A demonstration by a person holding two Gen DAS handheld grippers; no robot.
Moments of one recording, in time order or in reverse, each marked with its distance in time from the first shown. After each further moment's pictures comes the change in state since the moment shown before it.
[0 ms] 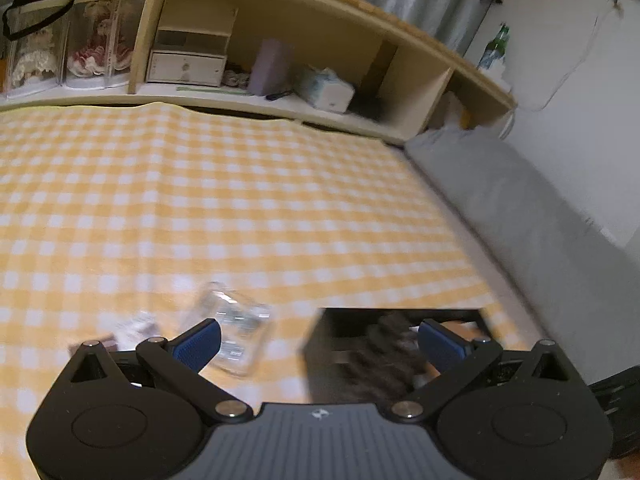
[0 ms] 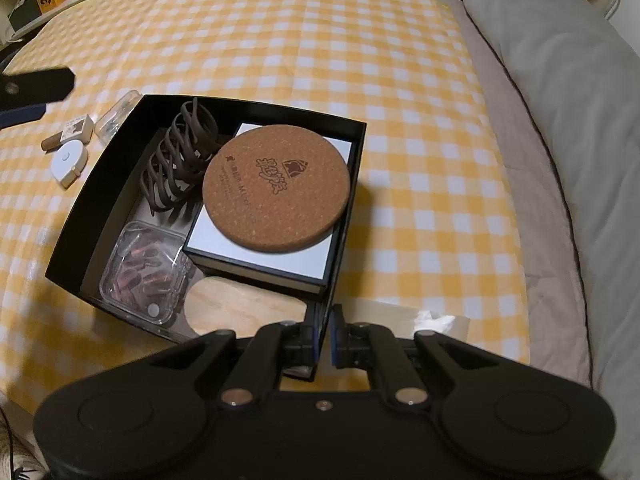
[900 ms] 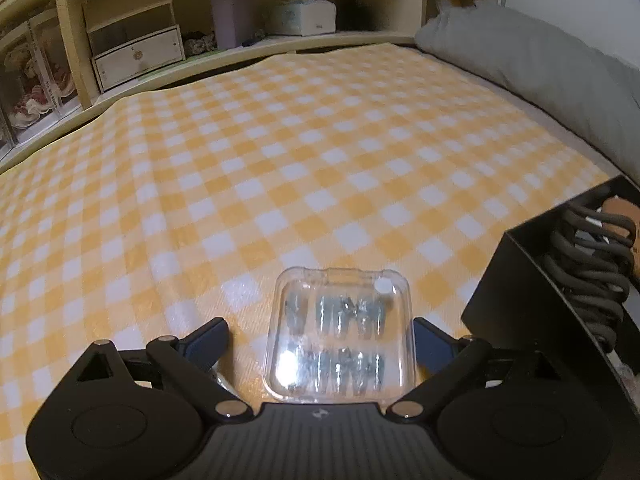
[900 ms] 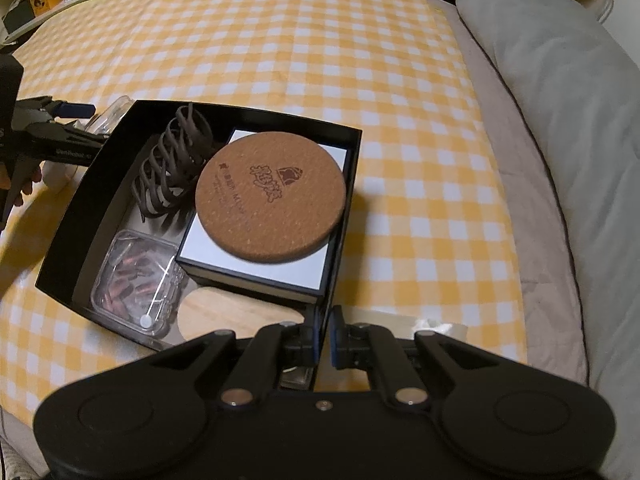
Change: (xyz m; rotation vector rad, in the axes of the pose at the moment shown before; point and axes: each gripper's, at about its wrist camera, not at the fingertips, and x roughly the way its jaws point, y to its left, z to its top) left arm 0.107 0.044 -0.006 0.366 0.138 0.136; right arm 0.005 0.002 0.003 0.027 -0.019 -0.025
